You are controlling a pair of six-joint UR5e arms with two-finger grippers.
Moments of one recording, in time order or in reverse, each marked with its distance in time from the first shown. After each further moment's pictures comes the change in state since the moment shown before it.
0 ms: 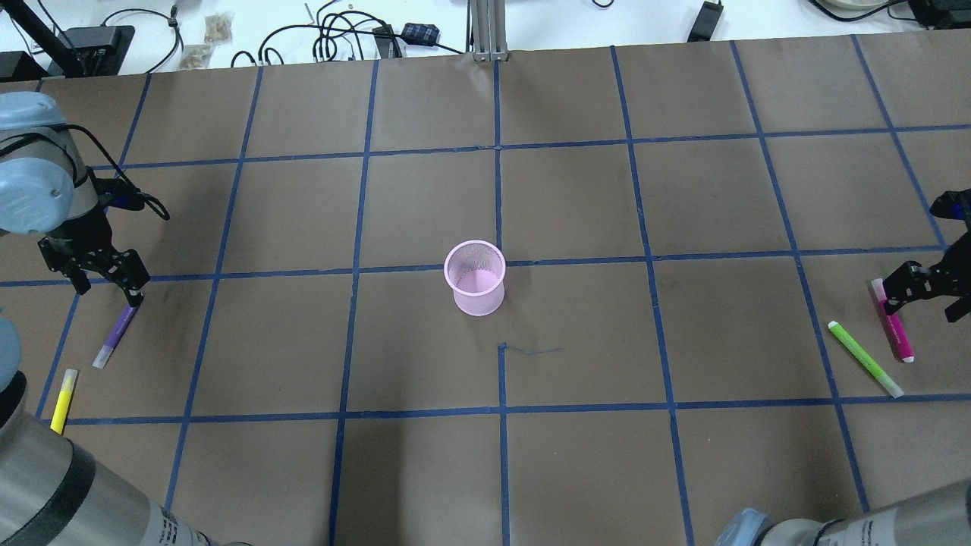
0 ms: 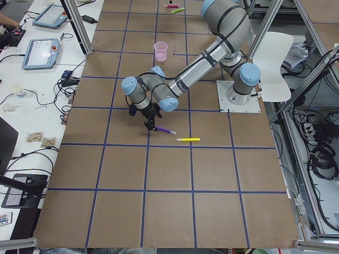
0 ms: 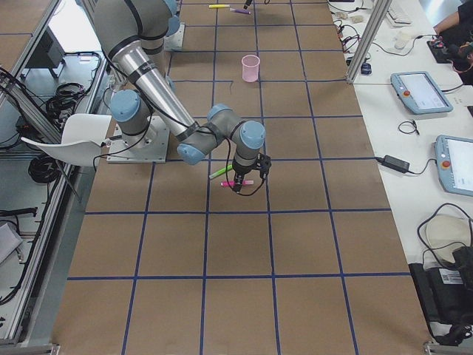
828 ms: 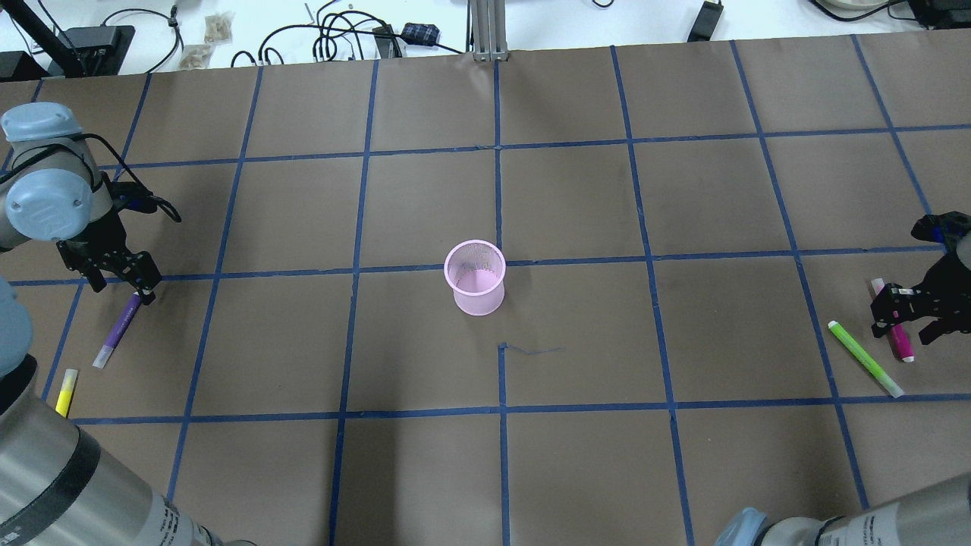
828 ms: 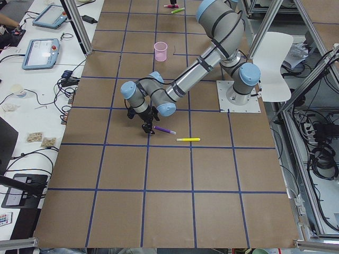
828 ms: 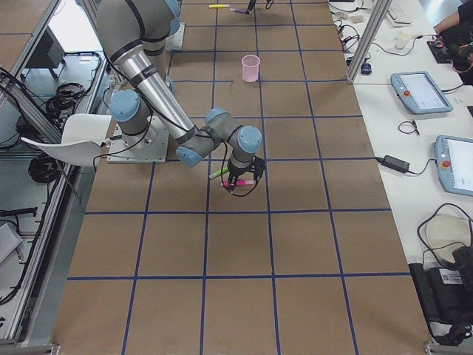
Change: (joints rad) left arm -0.004 -0.046 0.001 0.073 -0.023 0.023; right arm -0.001 0.021 0.034 -0.005 -0.013 0.011
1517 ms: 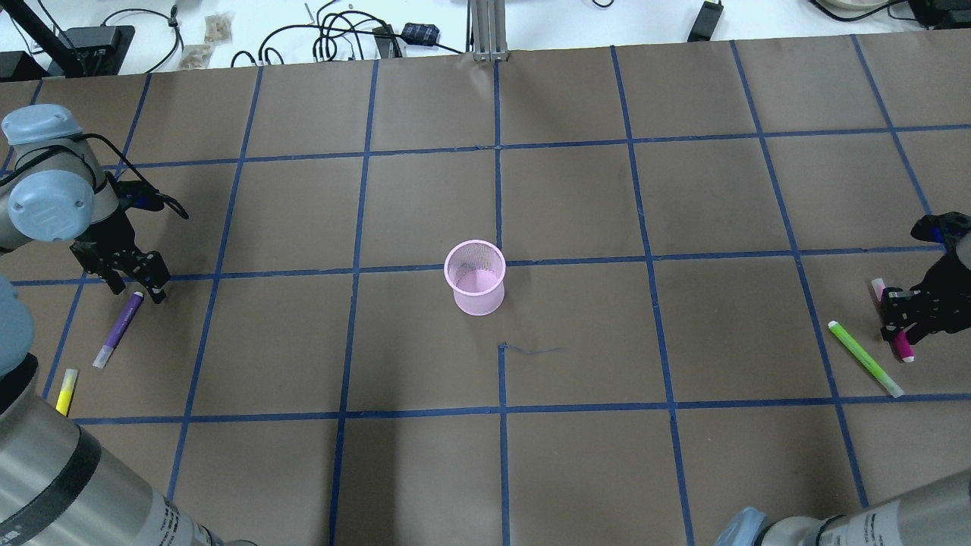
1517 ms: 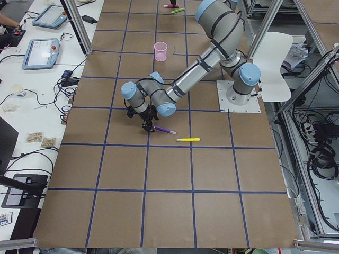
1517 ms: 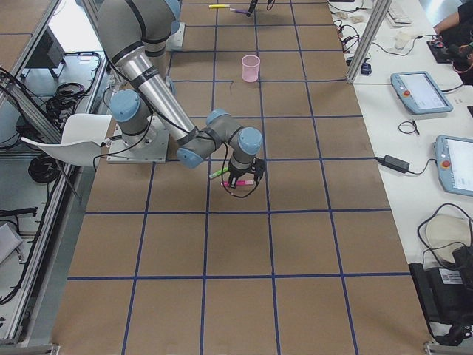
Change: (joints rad) left arm -0.001 -0.002 -0.002 -0.004 -0.069 0.002; right arm -0.001 0.007 -0.006 -0.002 -0.001 -0.006
